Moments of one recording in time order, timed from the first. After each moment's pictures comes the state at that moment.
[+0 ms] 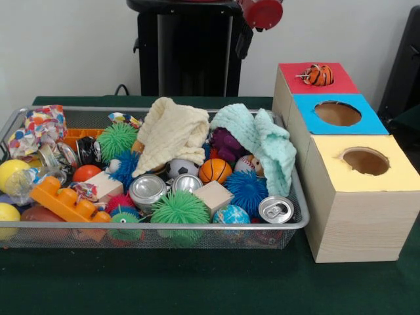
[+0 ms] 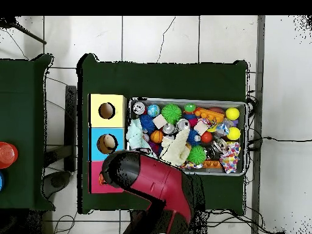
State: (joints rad) arm 0.21 -0.71 -0.50 1.76 0.25 0.77 2.77
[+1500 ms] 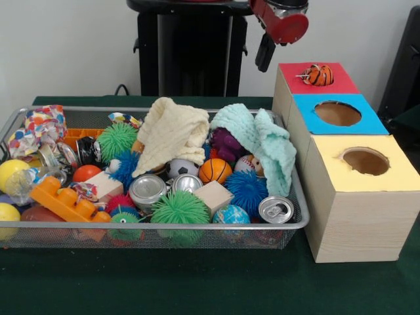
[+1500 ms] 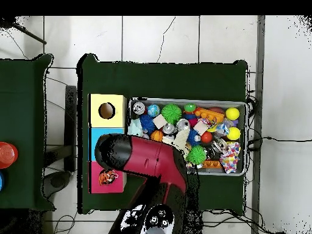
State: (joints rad) arm 0.16 -0.69 -0.38 1.66 0.16 0.83 2.77
